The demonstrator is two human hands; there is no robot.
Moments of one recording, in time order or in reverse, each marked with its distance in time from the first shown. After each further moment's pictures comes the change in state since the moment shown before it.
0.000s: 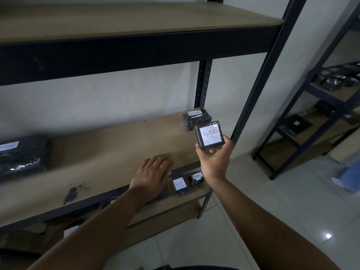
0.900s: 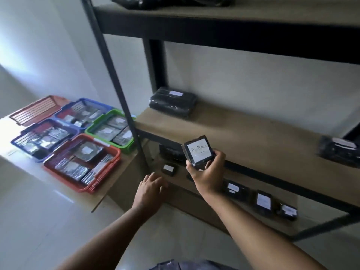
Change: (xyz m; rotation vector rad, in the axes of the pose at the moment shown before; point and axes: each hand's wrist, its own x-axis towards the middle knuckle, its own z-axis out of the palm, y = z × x) left_hand -0.344 -0.004 -0.043 -0.045 0.269 -0.997; right_hand -0.261 -0.084 0.110 0.186 -0.902 -0.166
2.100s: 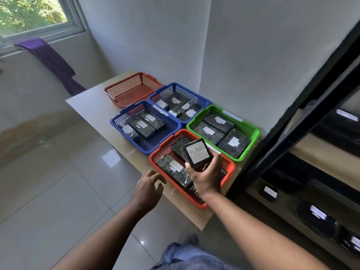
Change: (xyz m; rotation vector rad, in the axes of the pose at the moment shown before) left_hand -0.053 -0.480 -0.205 -0.179 0.018 -0.395; right_hand -0.142 -0.143 0.512 -0.073 -0.320 -0.041
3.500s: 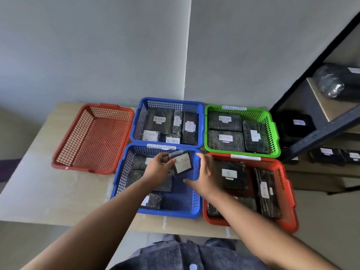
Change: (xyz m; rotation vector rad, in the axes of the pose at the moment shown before) left_hand 0.421 -0.127 -0.073 -0.350 -0.630 -0.097; right_hand 0.147 -0.034 0.279 -0.526 0.013 0.369
